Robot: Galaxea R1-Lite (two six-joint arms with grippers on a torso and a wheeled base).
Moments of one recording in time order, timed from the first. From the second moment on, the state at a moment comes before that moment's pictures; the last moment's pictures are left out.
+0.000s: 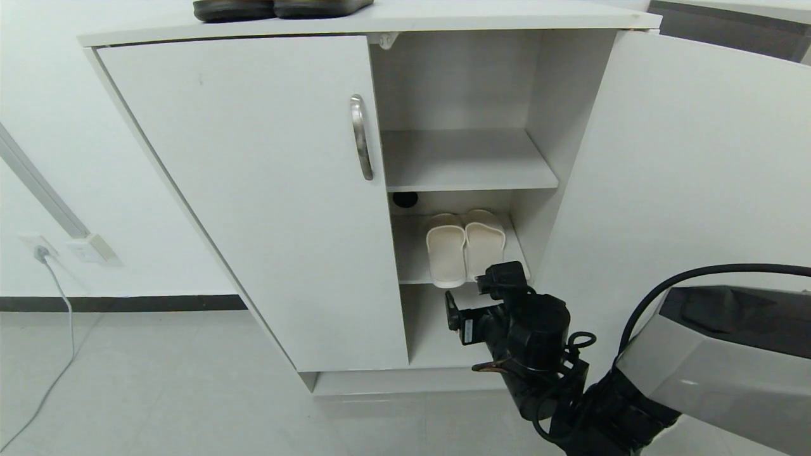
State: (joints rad) left arm 0.00 0.00 0.00 0.00 0.01 -0.09; right arm 0.81 2.22 -0.85 -1.36 -0.58 0.03
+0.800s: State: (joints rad) left arm 0.00 0.00 0.00 0.00 0.01 -0.09; right arm 0.81 2.22 -0.85 -1.36 -0.58 0.02
